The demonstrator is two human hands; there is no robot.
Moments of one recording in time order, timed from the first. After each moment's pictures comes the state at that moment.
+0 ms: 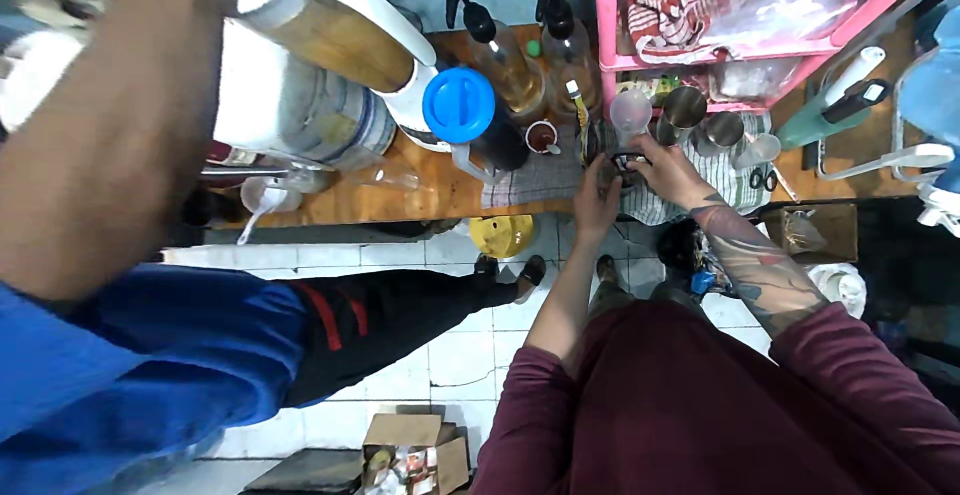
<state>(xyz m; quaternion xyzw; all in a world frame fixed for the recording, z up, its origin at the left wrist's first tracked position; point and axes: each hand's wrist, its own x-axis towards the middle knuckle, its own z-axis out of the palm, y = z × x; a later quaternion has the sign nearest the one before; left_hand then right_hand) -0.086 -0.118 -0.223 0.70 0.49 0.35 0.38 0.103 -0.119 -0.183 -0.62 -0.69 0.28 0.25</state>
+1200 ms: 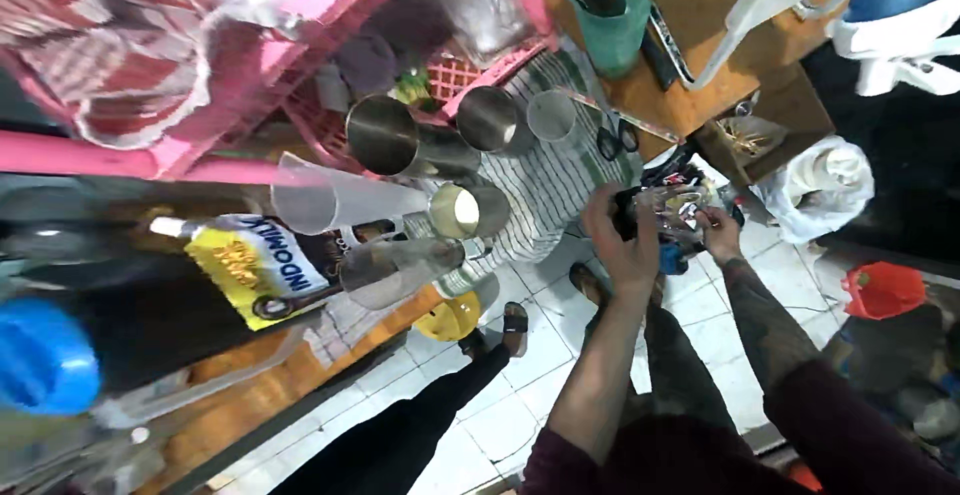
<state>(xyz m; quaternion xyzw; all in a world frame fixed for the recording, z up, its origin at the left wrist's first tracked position) 0.179 -0.281 -0.341 0.73 0.42 0.32 0.43 0.307 -0.451 -0.524 -0.85 -0.07 0.36 0.37</state>
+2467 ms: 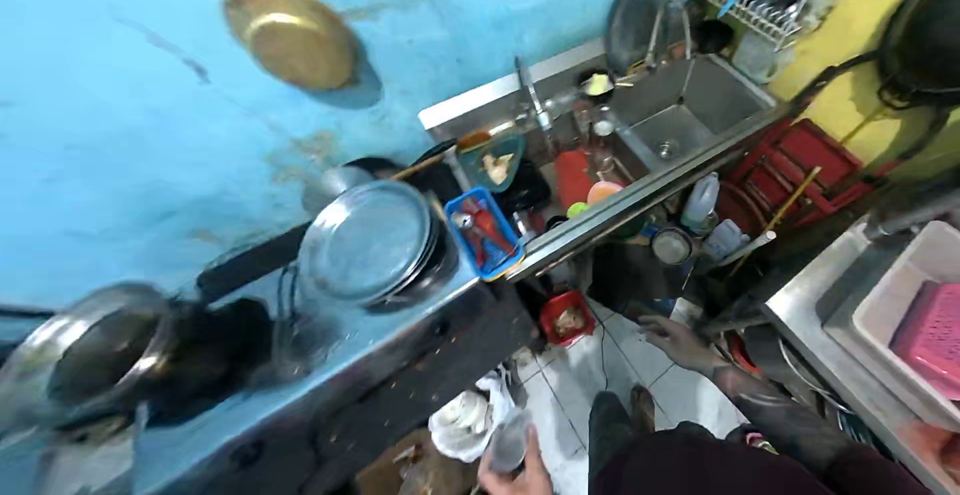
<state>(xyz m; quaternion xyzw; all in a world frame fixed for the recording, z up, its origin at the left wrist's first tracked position) 0.320 -0.924 -0.222 0.81 -0.06 0.08 0.57 0.201 -1.271 -0.246 -0.74 0.28 0.01 0.62</state>
